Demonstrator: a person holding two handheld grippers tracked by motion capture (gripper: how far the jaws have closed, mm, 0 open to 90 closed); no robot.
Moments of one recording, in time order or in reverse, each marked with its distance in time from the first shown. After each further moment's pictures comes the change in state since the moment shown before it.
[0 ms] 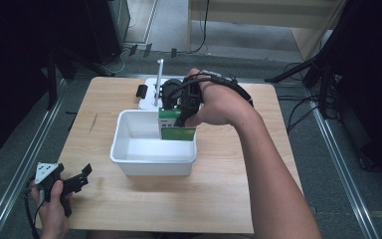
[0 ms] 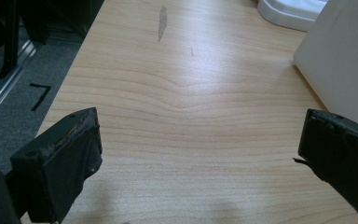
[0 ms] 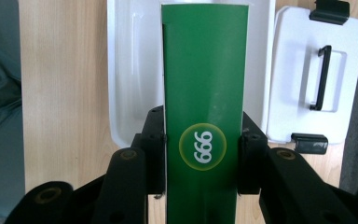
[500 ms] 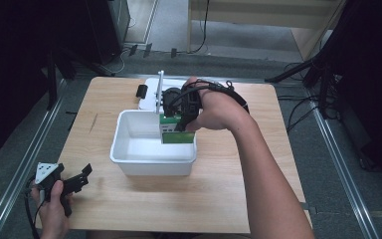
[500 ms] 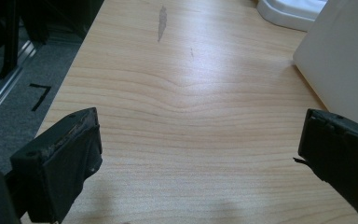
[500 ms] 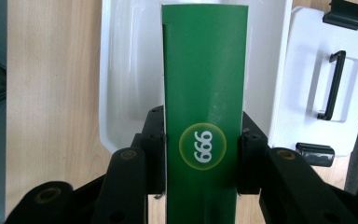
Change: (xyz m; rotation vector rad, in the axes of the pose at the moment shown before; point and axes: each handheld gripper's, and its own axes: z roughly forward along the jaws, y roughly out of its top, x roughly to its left) left arm 0.000 0.000 0.000 -0.001 0.002 -0.003; right arm -0.001 -0.006 0.026 0.003 0.005 -0.047
